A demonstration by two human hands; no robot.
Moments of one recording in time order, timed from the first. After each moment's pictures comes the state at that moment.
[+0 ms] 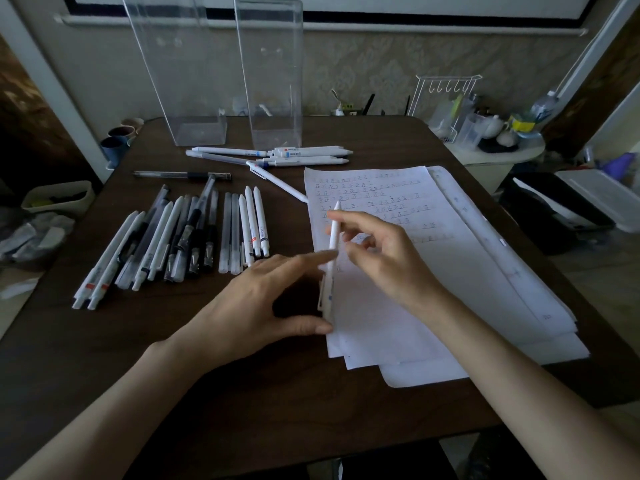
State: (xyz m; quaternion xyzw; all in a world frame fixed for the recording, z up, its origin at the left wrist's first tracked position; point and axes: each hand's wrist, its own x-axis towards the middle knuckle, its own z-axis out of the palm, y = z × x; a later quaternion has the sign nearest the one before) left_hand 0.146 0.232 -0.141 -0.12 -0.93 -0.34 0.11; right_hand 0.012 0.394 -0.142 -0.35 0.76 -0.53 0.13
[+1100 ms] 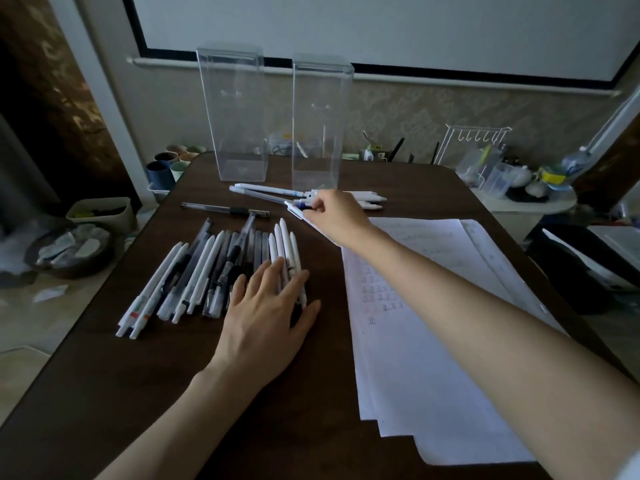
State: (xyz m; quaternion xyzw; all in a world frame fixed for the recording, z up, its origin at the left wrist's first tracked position) left_hand 0.133 0.221 -0.148 0.19 -0.97 -0.11 0.11; right_hand -0.062 0.242 -0.113 -0.39 0.88 -0.26 0.01
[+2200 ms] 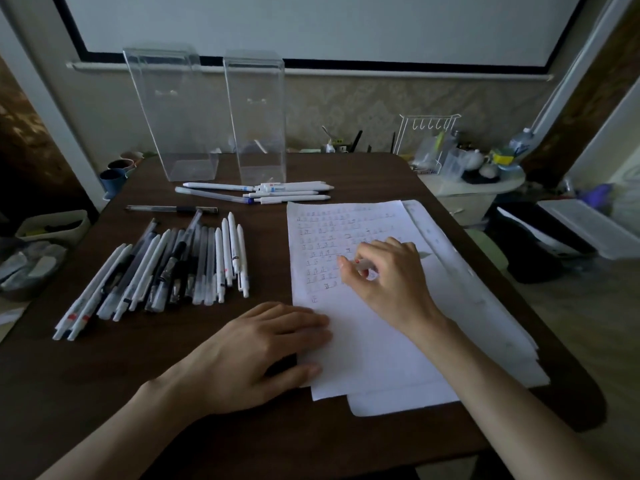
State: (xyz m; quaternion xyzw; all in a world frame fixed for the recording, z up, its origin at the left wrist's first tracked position) left_hand 0.146 0.253 -0.139 -0.20 -0.97 -0.15 0.05; right_hand -0.011 0.419 -0.141 -0.39 0.84 -0.32 -0.21
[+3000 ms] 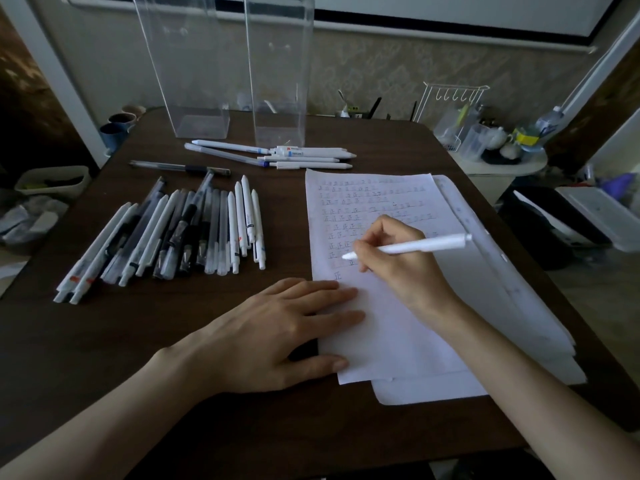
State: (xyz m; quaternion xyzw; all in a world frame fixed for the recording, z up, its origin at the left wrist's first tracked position) left_hand 0.143 0.251 -0.145 -0.22 -0.97 -0.13 0.02; right_hand 0.004 0.405 -0.137 -0.29 0.74 -0.59 0.13
